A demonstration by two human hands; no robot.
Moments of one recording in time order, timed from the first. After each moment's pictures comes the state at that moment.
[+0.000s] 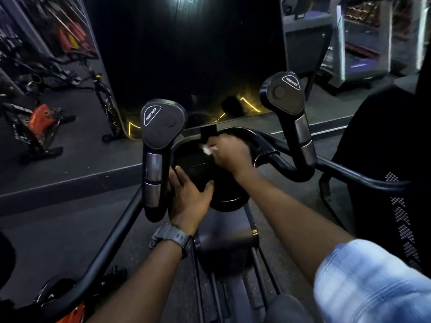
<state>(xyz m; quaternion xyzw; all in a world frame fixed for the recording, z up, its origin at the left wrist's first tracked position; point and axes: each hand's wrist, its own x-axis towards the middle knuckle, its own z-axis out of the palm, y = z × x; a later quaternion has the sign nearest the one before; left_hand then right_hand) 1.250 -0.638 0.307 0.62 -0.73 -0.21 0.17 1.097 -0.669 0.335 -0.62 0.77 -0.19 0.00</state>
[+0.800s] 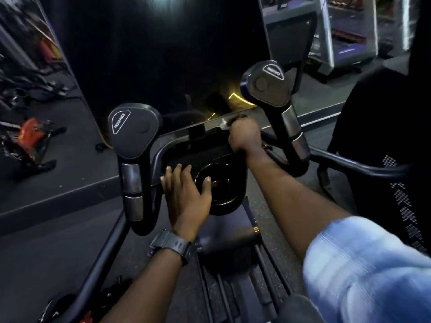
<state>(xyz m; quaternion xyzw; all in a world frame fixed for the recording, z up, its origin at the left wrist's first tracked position) 1.233 -0.650 0.293 0.54 -0.78 -0.17 0.24 1.035 -0.680 0.338 -0.51 0.83 -0.20 -0.04</state>
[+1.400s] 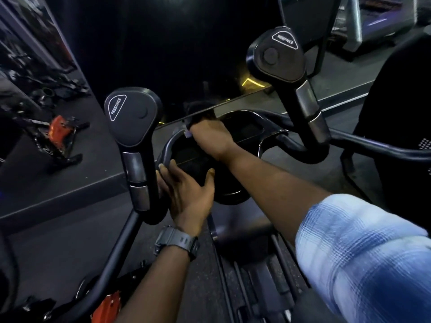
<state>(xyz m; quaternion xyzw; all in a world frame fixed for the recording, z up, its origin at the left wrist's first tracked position) 1.242 -0.642 0.295 0.64 -0.71 -0.16 0.24 1.113 -0.721 0.326 -0.68 0.71 -0.19 -0.04</state>
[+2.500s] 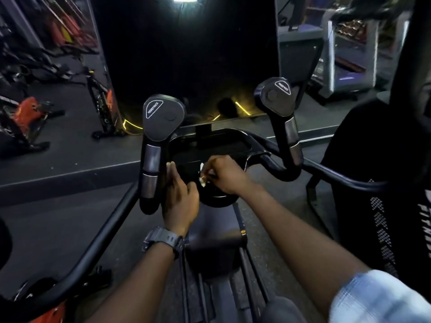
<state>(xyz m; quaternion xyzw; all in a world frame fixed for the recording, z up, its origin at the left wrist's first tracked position) 1.261 -0.629 0.282 0.57 -0.73 -0.25 0.29 1.103 -0.628 0.312 -0.69 0.67 -0.25 0.13</state>
